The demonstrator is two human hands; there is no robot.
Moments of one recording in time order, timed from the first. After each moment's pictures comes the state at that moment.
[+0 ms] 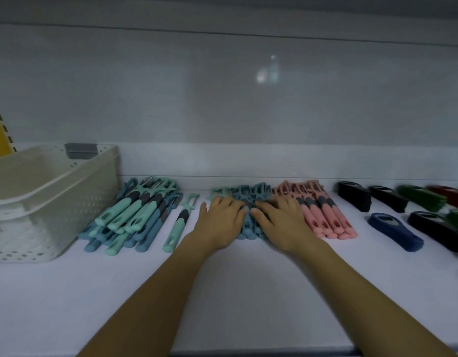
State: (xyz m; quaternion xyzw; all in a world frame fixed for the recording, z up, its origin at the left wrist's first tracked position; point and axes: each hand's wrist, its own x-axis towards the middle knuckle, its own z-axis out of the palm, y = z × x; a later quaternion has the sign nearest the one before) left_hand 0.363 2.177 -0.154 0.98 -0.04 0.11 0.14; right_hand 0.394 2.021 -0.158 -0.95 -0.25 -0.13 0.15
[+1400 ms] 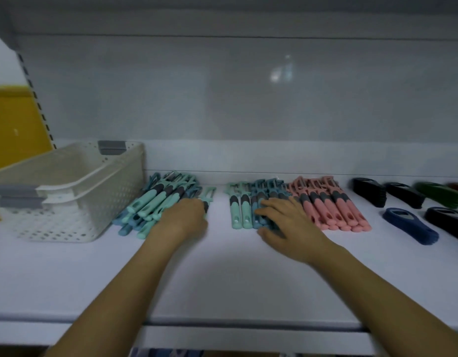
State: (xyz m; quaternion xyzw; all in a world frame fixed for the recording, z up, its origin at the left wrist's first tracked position) left_hand 0.301 2.240 -0.123 0.99 0.12 0.02 0.04; right_hand 0.360 2.020 -0.160 -0.88 -0.42 -0.17 0.16
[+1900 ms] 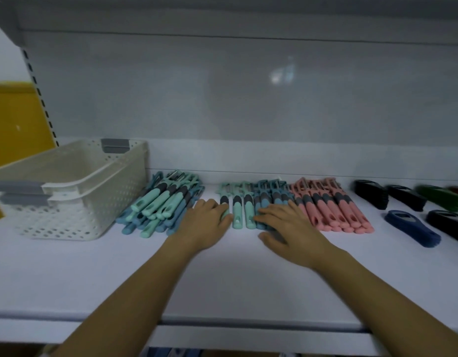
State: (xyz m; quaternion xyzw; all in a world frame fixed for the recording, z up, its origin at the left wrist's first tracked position) left_hand 0.314 2.231 -0.157 0.99 0.01 0.11 0.05; right_hand 0.356 2.021 -0.163 -0.88 -0.43 -0.16 0.11
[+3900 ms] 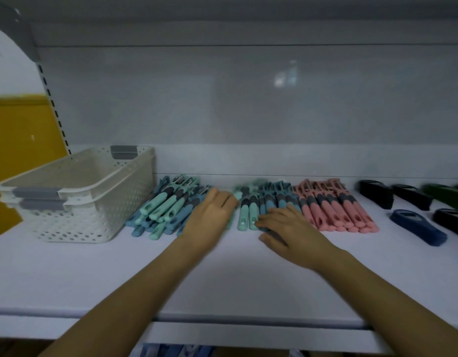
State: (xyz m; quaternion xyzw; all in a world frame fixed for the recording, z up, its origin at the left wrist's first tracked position) left_hand 0.302 2.230 -0.147 0.92 -0.15 0.38 0.00; right_hand 0.354 2.027 -0.165 -0.87 -0.45 -0.15 0.12
